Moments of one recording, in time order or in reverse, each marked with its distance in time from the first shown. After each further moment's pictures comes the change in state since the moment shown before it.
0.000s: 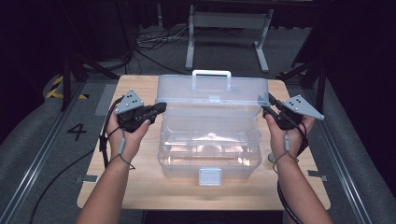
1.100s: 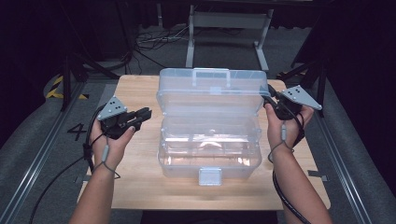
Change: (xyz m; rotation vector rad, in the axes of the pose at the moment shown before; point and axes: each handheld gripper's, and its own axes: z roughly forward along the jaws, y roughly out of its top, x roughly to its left) left arm 0.016 -0.024 -0.036 0.058 0.071 -0.060; right arm -0.005 0.016 0.019 0.001 -0.069 0.007
